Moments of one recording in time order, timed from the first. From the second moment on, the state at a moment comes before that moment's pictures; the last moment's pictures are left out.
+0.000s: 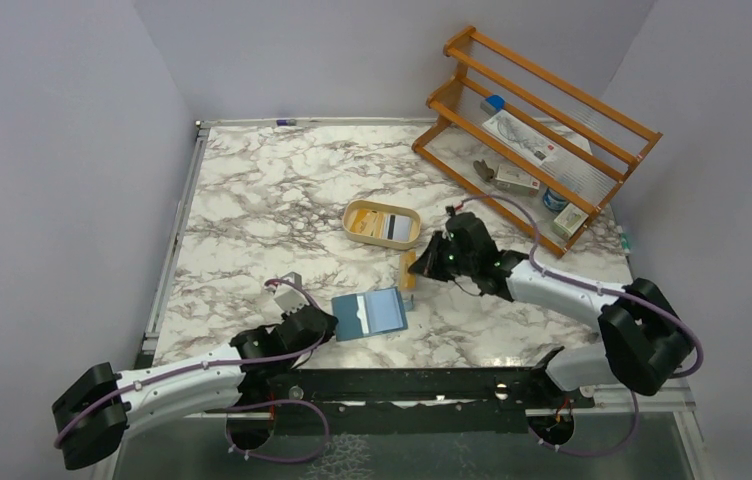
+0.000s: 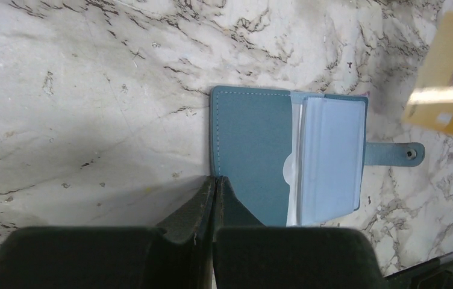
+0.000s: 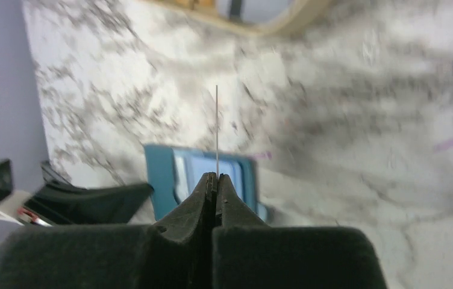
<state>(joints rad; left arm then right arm) -1.03 0.69 0.10 -0.15 -0.50 -1.23 0.69 1.36 0.65 0.00 -0.13 0.85</state>
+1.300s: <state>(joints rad) -0.74 1.17 0.36 0.11 -0.35 -0.88 0.60 2.01 1.26 0.17 -0.25 0.72</state>
